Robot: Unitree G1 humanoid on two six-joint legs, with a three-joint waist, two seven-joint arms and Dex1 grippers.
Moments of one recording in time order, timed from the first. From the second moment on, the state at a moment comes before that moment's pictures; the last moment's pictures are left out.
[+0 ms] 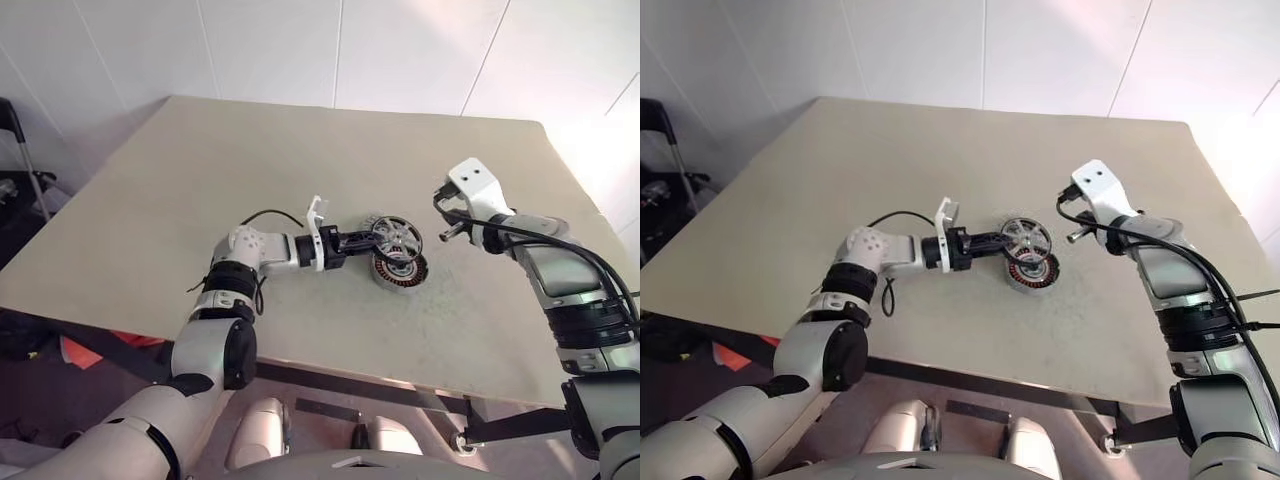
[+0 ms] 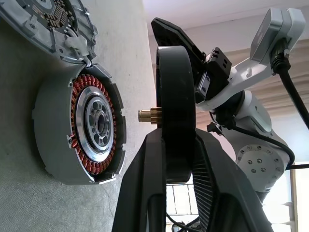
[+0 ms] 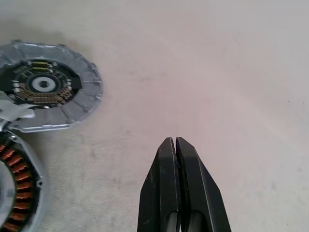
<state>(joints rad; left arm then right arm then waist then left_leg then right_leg) -0.91 -0.05 0.30 0.81 -0.70 1.23 -0.63 -0.54 -0.72 0.06 0.05 0.07 0.85 0.50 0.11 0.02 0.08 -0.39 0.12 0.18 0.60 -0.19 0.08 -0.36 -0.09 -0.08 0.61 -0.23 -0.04</state>
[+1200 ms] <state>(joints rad) -1.01 -0.08 0.25 1.06 -0.54 1.06 -0.72 -0.52 -0.70 0.05 -0.02 0.07 0.89 0.49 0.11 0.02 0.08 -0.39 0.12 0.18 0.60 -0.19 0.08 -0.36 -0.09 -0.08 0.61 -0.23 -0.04</state>
